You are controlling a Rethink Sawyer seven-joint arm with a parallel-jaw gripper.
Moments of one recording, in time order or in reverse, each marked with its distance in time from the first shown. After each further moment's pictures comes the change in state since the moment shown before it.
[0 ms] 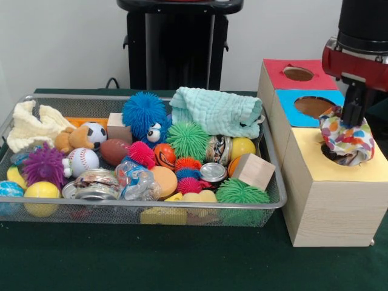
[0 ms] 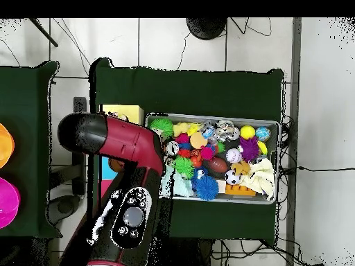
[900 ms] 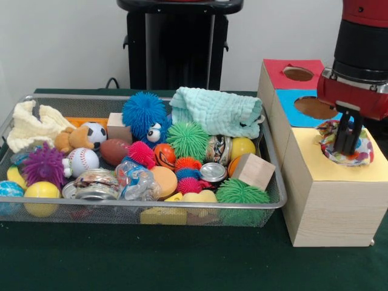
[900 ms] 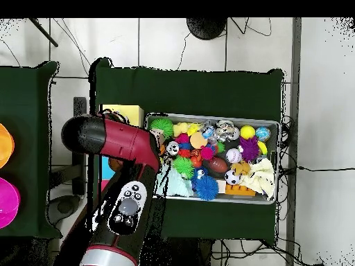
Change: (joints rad) arm 0.019 0.077 -0.012 -0.020 0.001 -0.155 0.000
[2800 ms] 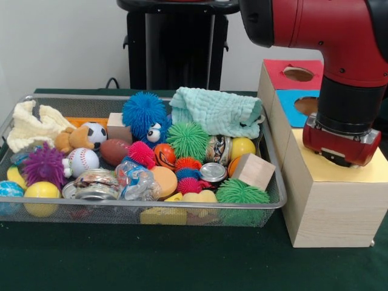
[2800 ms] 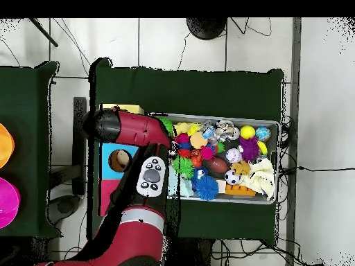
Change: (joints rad) arm -0.129 0.087 0.163 -0.106 -0.183 -0.012 0.000
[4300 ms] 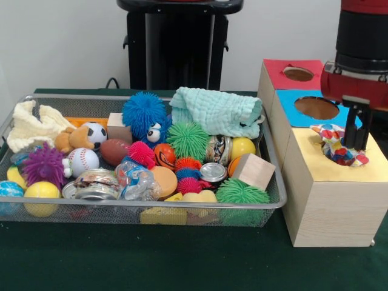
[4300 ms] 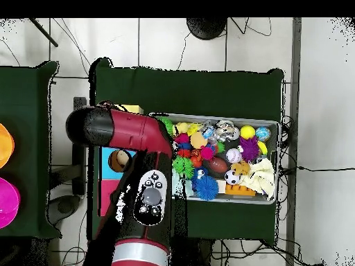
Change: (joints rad) arm -0.006 -0.192 0.012 0.088 -0.013 0.039 0.000
